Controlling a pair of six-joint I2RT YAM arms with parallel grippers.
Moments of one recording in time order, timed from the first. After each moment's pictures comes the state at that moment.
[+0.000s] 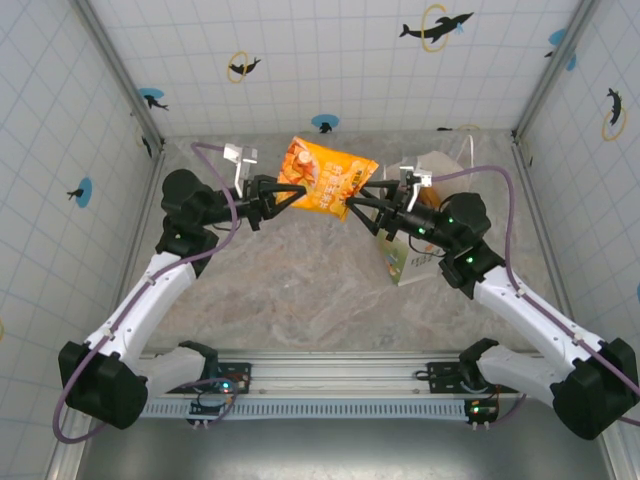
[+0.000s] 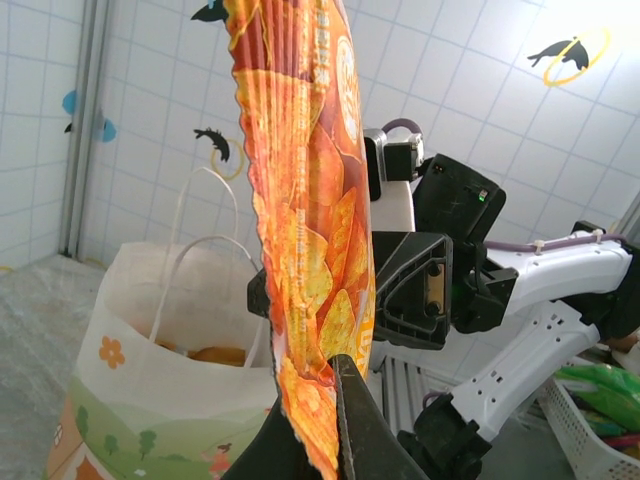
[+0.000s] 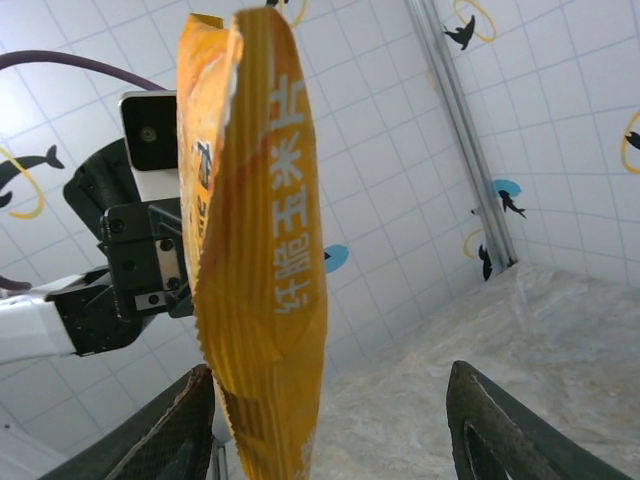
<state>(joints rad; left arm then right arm) -0.37 1.12 0.94 0.41 1.11 -0.50 0.59 1.05 0.78 0.47 -0.60 0.52</state>
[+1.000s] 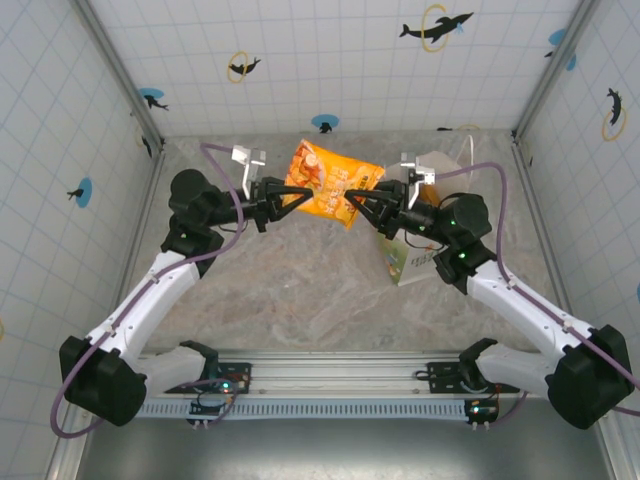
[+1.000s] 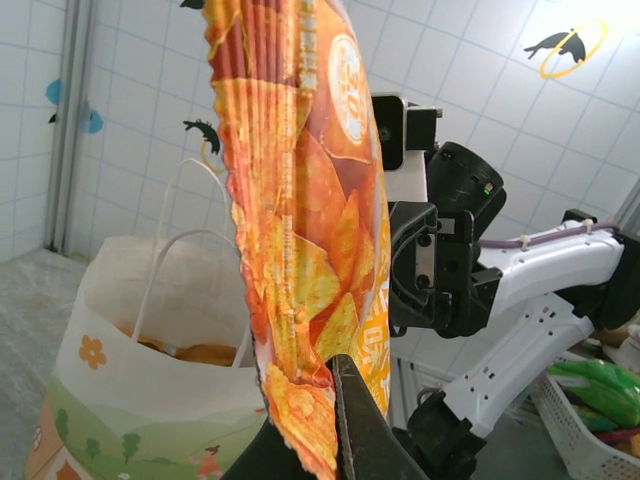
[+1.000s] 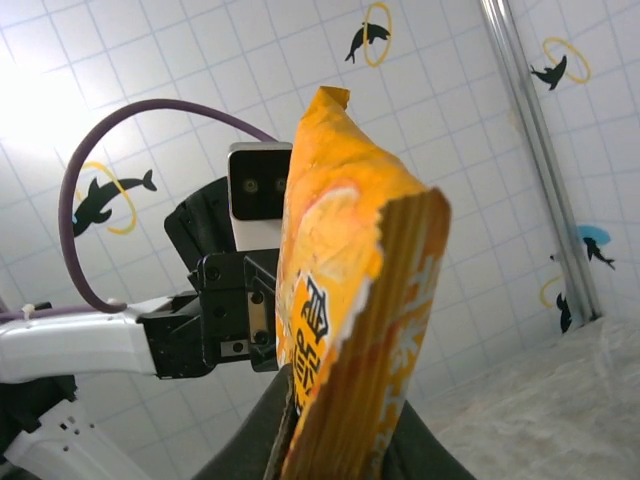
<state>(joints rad) -0.41 1.14 0.94 0.40 1.08 -0.48 0.59 1.11 0.78 0.71 -0.69 0.62</state>
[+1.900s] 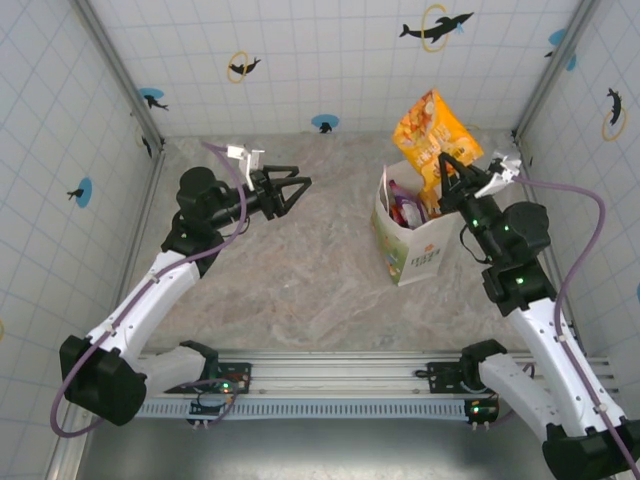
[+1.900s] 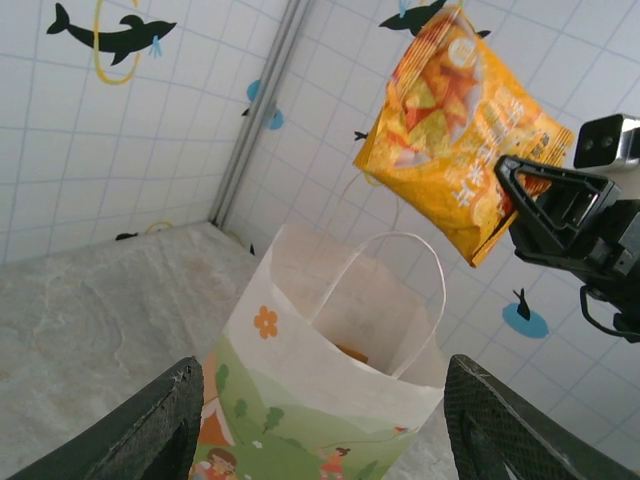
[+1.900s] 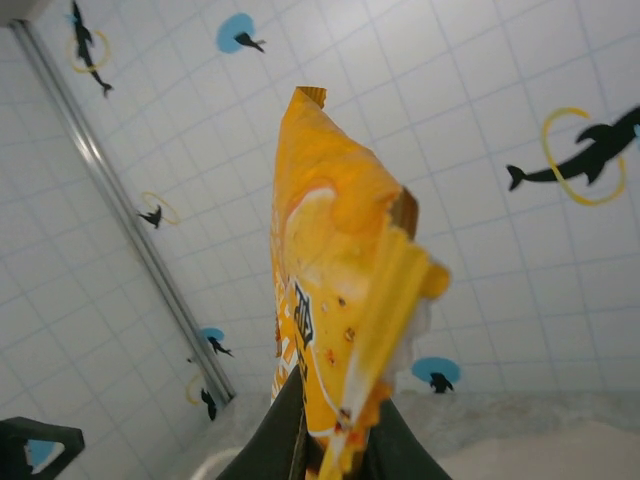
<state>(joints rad) -0.41 1.14 0.94 0.22 0.73 -0.43 0.32 0.78 0.82 0.13 -0.12 0.42</state>
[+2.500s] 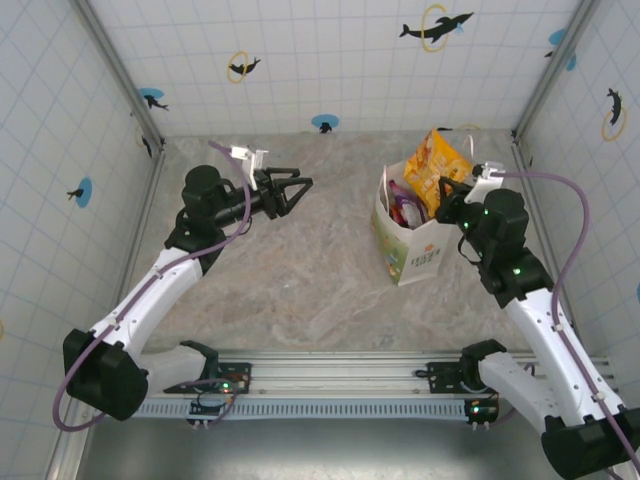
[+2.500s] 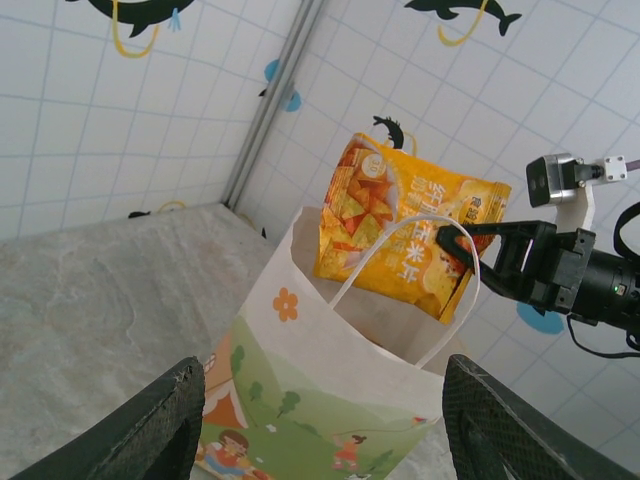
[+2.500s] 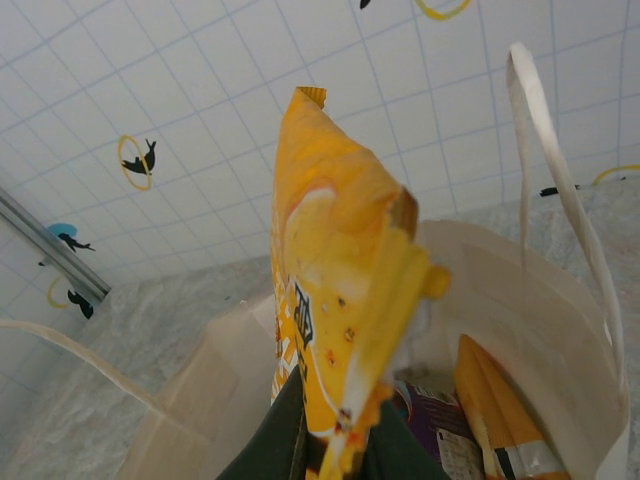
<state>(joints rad) -0.41 1.17 0.94 0.19 0.72 -0.42 0.32 0.84 0.86 -0.23 0.03 0.40</state>
